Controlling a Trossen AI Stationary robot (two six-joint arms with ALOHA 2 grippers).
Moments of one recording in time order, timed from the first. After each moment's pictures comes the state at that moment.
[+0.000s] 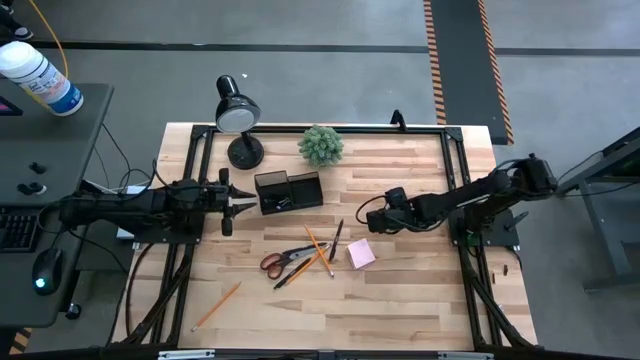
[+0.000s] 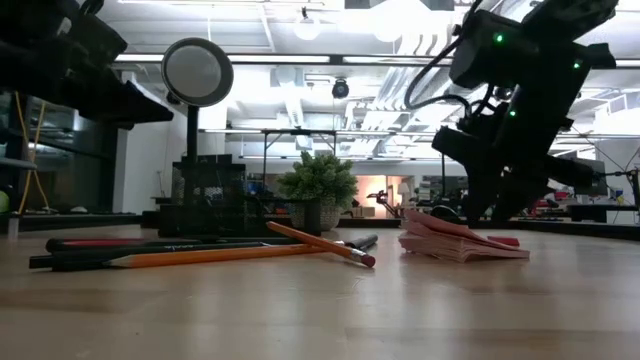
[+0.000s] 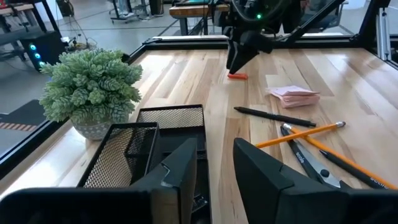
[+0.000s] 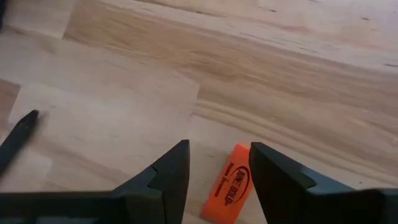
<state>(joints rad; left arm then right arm) 0.17 0.24 0.11 -0.13 -0.12 0.05 0.12 1.48 0.66 -0.49 0.43 1.38</state>
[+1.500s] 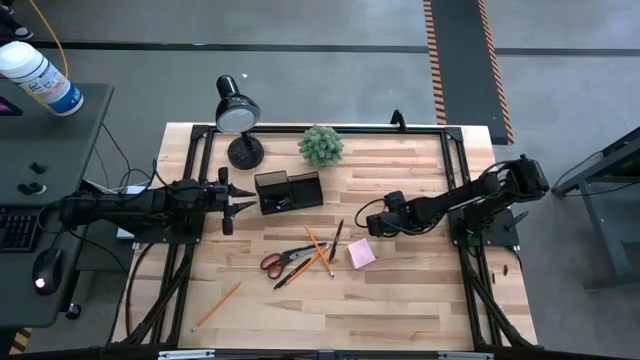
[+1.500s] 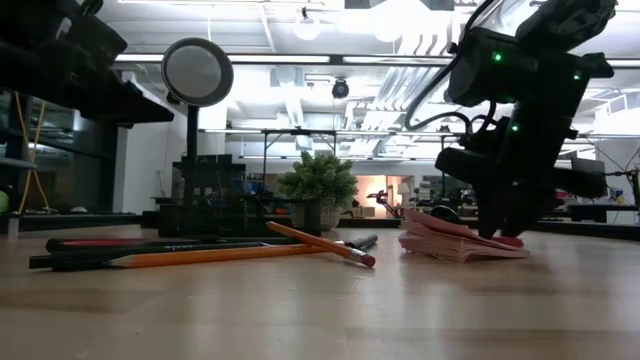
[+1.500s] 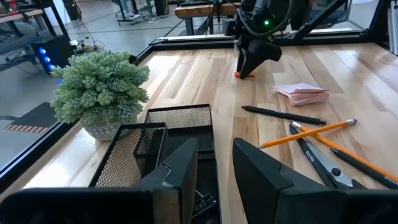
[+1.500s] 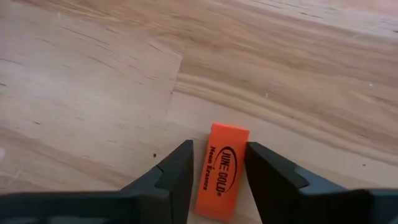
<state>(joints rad) 0.17 0.24 0.11 -0.13 -0.15 0.07 0.13 1.56 0.66 -0.48 0.37 1.41</state>
